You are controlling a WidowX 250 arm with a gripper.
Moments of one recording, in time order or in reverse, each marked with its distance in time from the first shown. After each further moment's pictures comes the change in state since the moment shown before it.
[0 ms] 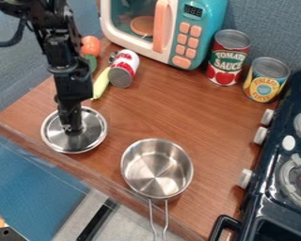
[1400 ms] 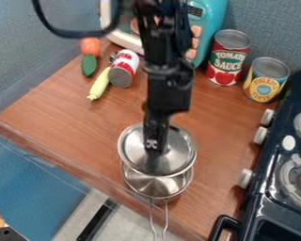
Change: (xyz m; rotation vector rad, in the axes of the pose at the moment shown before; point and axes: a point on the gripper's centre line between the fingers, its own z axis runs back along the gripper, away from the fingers) arm 0.119 -0.089 0.035 -0.095 -0.023 -0.247
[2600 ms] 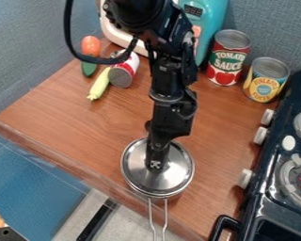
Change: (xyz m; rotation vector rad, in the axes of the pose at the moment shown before) arm -0.001 0.011 -0.037 0.021 0.054 0.004
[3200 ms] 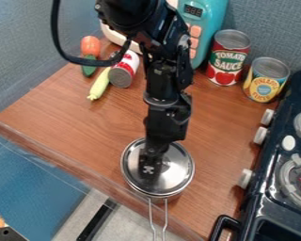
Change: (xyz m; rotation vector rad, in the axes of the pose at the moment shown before) arm -0.006 -0.014 0.004 -0.005 0.012 -0.021
